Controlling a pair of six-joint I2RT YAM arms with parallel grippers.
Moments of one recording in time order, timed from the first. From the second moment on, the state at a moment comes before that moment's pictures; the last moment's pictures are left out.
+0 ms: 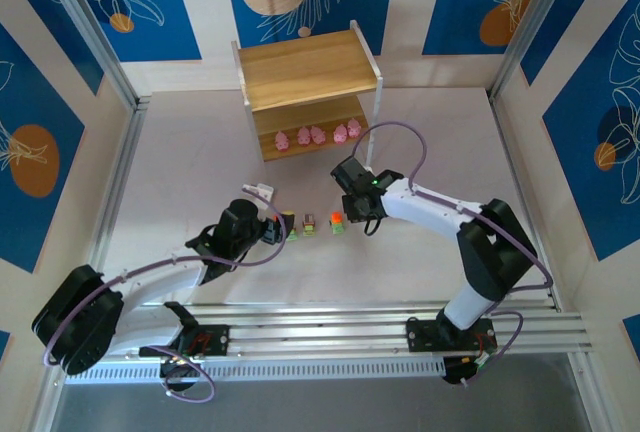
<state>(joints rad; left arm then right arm) -0.70 1.18 0.44 0.22 -0.15 -0.25 0.69 1.61 1.09 -0.73 0.27 0.51</state>
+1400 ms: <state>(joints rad) -0.70 1.21 0.44 0.23 -0.10 -0.23 0.64 1.60 2.00 -1.16 0.23 0.29</state>
